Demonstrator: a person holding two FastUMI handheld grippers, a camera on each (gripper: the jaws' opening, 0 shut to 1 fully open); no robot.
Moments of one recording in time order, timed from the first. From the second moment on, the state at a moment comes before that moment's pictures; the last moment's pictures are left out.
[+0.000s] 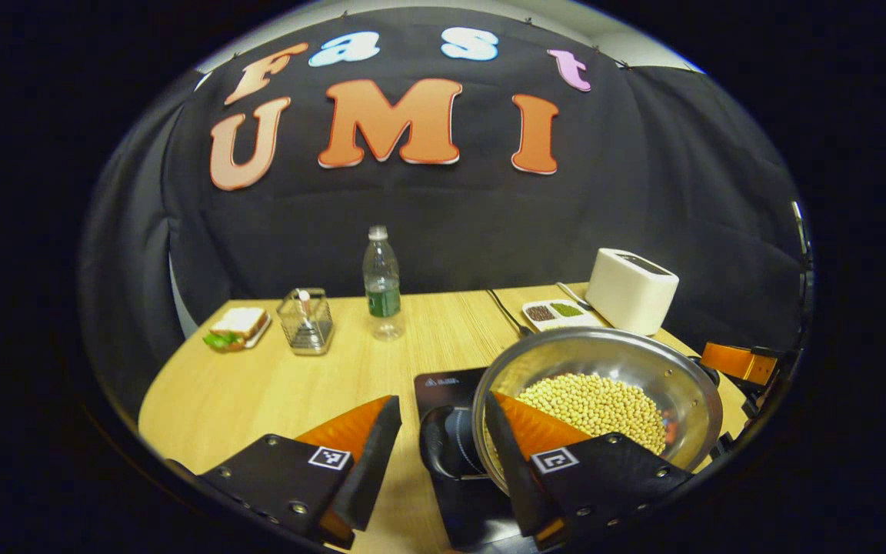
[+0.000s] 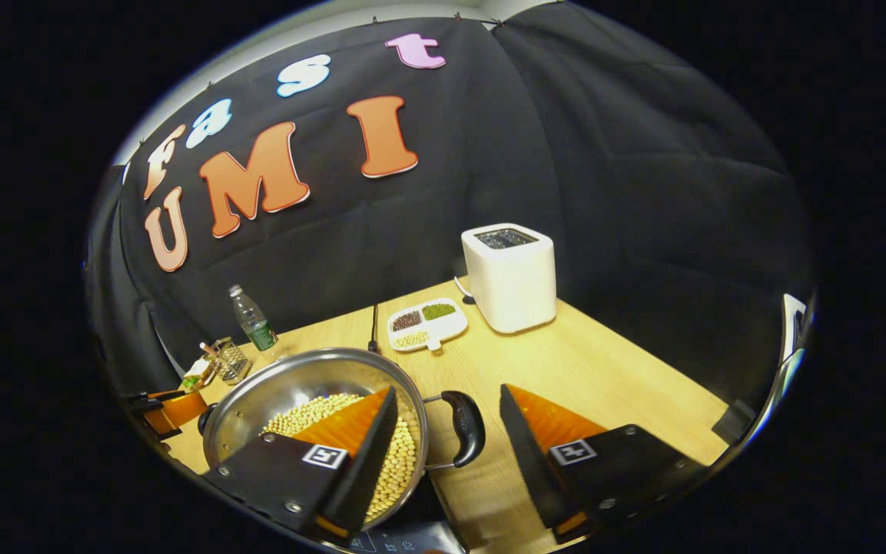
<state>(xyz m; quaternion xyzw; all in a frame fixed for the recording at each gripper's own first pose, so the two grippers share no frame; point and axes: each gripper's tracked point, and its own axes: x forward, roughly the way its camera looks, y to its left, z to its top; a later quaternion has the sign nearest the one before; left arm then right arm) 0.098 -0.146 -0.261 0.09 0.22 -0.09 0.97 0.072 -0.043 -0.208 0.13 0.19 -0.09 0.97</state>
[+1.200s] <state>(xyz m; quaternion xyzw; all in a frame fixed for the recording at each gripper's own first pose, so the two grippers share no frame) -0.012 -0.011 0.078 0.04 -0.05 0.02 1.00 -0.016 -0.047 0.069 0.04 -0.03 -0.03 1.00</state>
